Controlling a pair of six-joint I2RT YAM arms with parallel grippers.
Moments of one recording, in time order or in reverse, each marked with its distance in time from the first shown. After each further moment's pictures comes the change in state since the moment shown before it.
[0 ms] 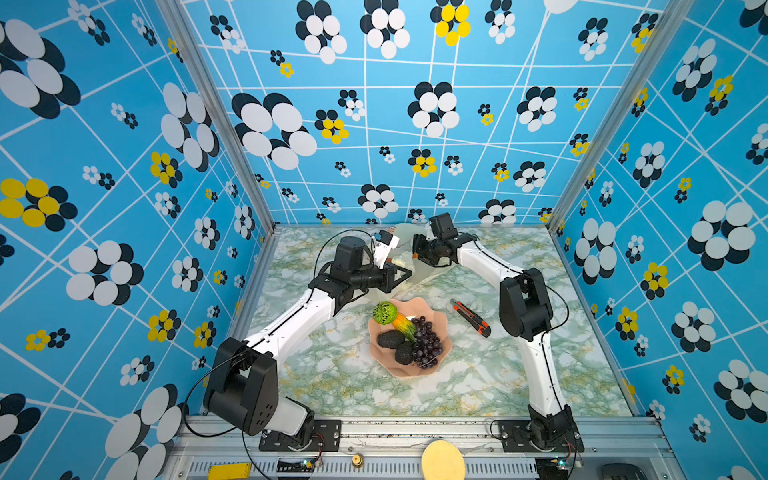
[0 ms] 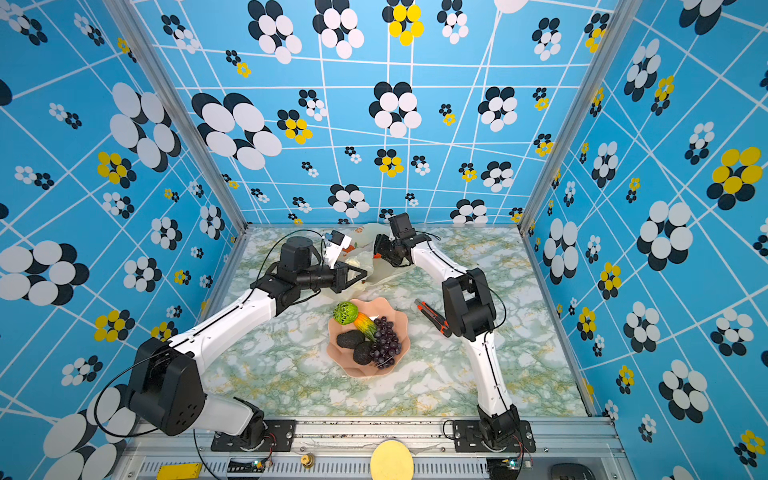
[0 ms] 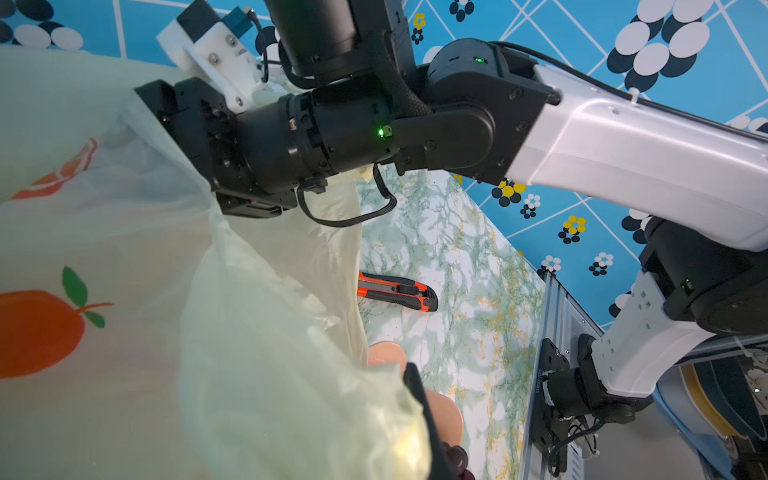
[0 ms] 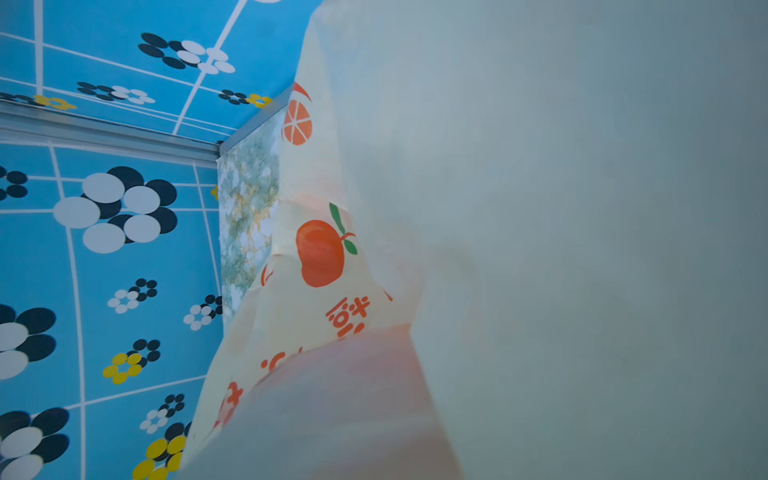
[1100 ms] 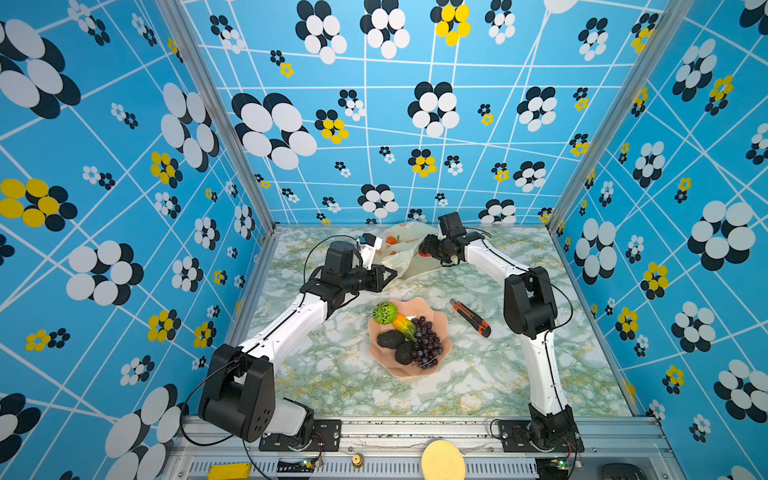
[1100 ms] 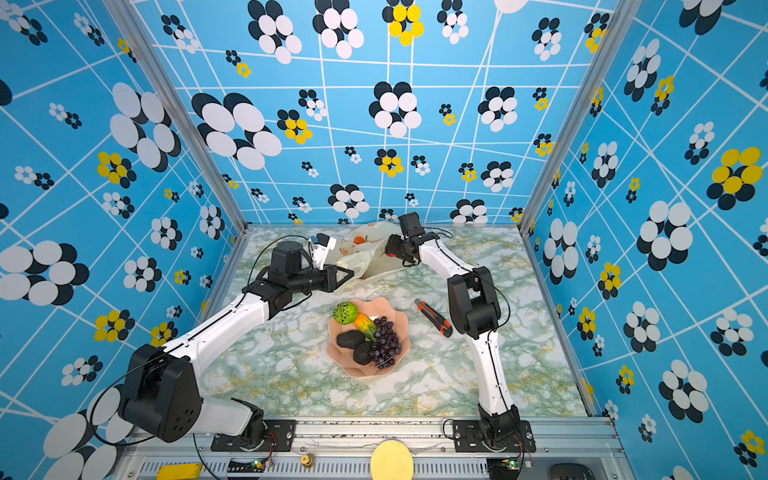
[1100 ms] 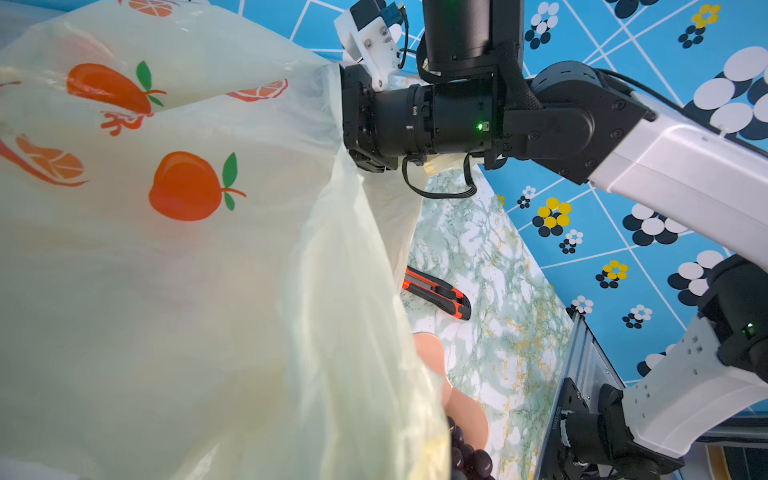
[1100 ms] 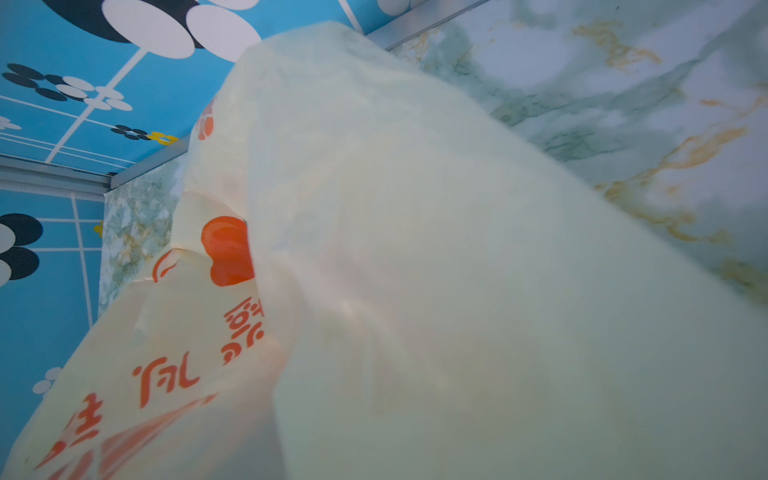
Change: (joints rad) left arm 0.065 -0.043 -0.069 -0.023 -0.107 -0.083; right arm -0.060 0.000 -0.019 -0.044 0.160 -0.139
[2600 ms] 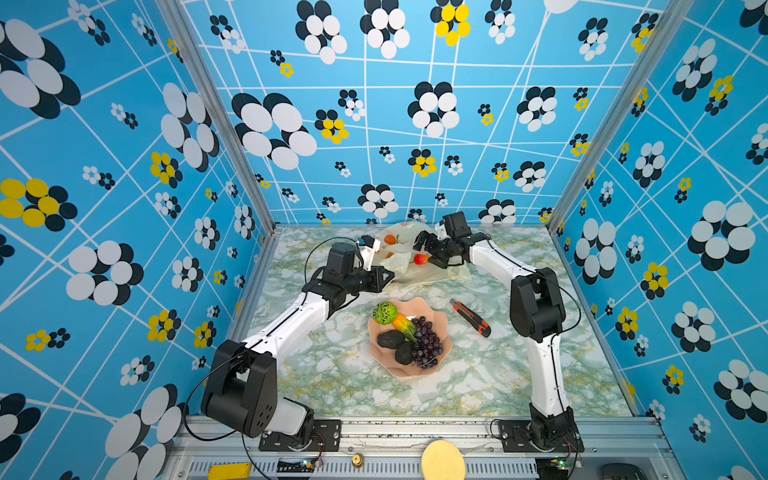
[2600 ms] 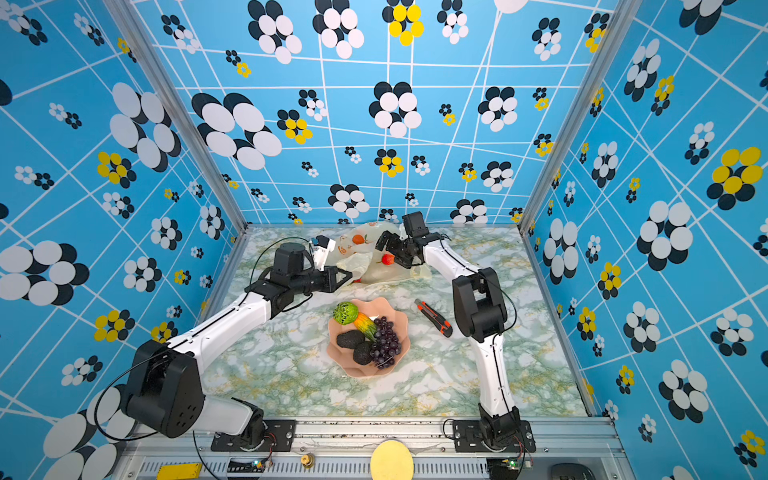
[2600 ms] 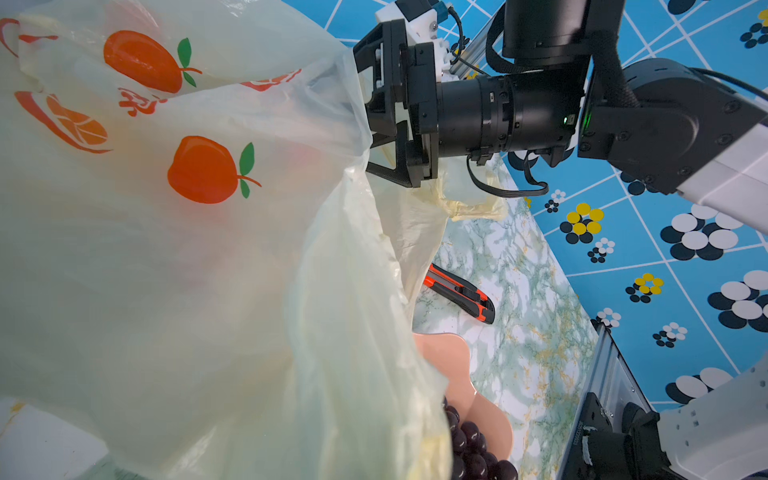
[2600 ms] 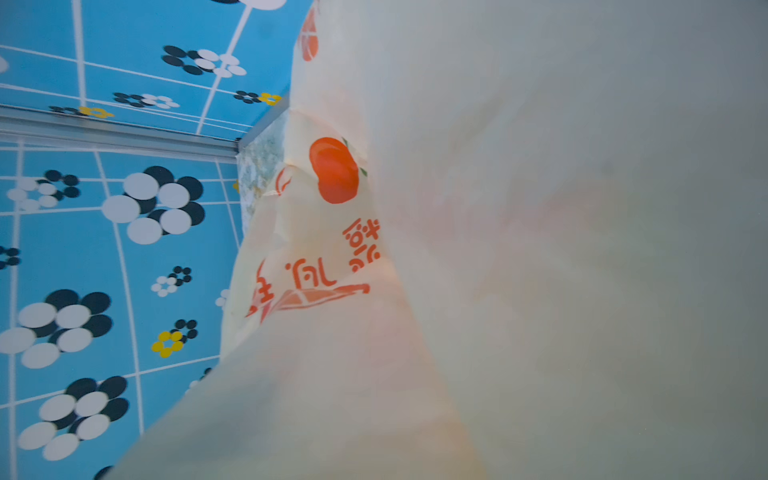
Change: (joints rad) left arm 0.000 0.027 -0.002 -0.014 -0.053 -0.002; right arm -0.007 -0.077 -0.084 0.067 -0.322 0.175
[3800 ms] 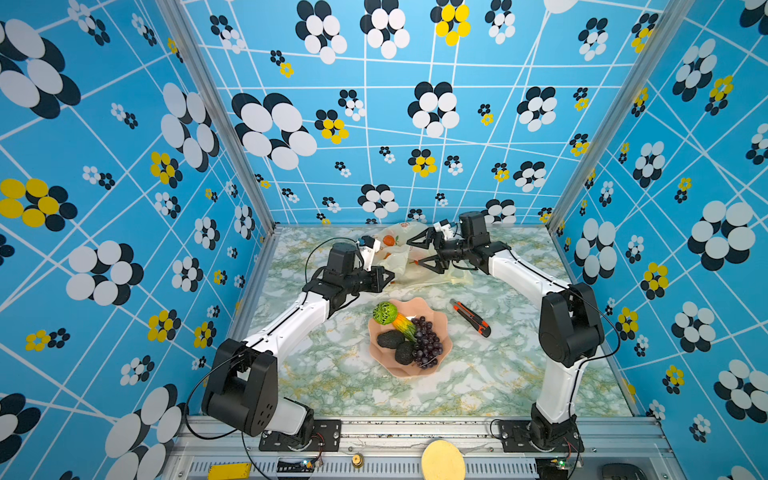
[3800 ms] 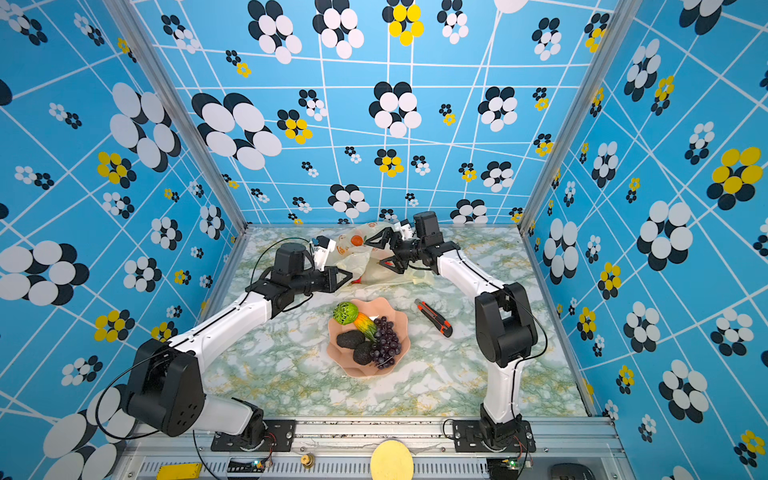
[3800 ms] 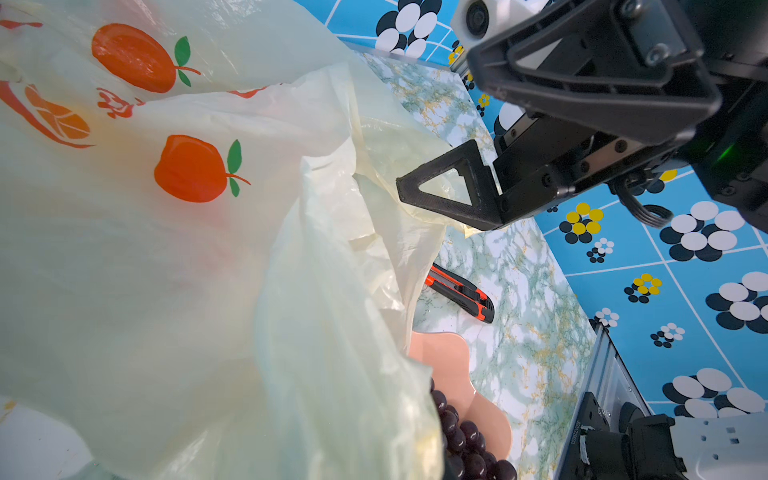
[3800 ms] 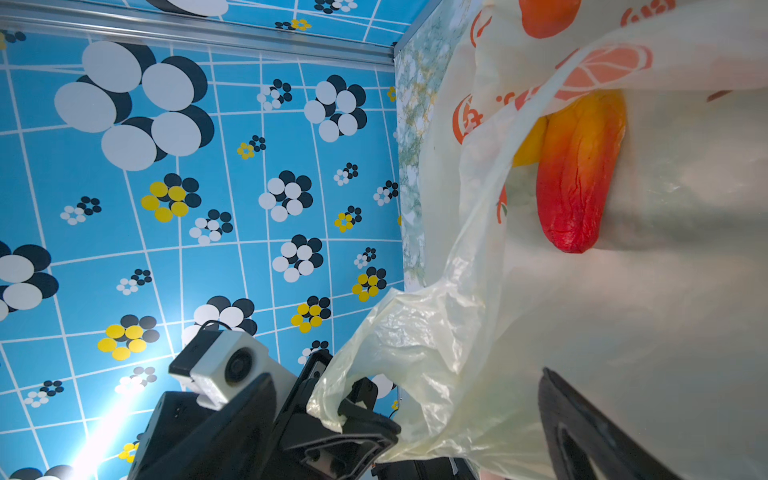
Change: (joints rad) left arm 0.000 0.006 0.000 0.000 0.002 -0.007; right arm 0.001 -0.319 -0.332 0.237 -0.384 0.215
